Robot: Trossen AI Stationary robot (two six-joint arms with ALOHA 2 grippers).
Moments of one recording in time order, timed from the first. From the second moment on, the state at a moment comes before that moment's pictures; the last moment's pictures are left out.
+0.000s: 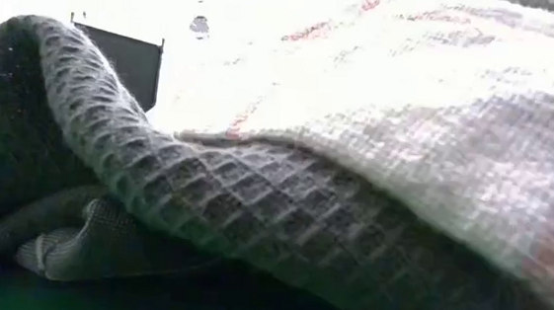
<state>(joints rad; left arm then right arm) 0.07 0.70 1.12 -0.74 -0.25 -0.38 -0.18 1.55 1.94 -1.06 -0.07 0.40</state>
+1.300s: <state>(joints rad) 0.07 0.88 1.12 -0.50 -0.30 -0.62 -0.44 1.53 1.94 -0.89 0.20 0.11</state>
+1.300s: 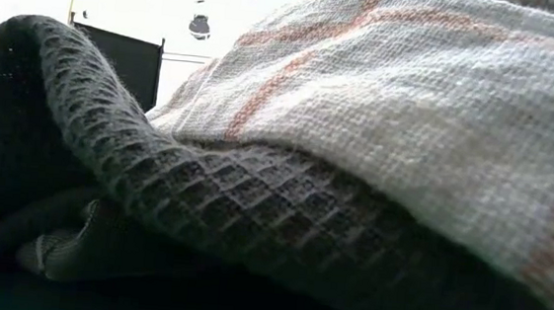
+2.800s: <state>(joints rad) 0.07 0.88 1.12 -0.45 -0.27 -0.60 -0.62 1.67 1.46 -1.14 -0.07 0.05</state>
